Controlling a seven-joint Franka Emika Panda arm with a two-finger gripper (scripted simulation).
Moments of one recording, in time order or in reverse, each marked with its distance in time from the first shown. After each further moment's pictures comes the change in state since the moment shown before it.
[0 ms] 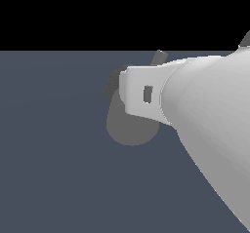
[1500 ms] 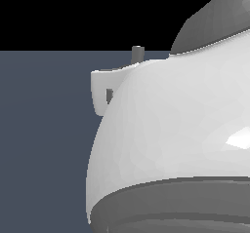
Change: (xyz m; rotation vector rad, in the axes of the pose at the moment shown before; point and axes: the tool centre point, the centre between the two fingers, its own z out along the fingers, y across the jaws) arm -0.001 0.039 0.004 0.061 -0.035 -0.054
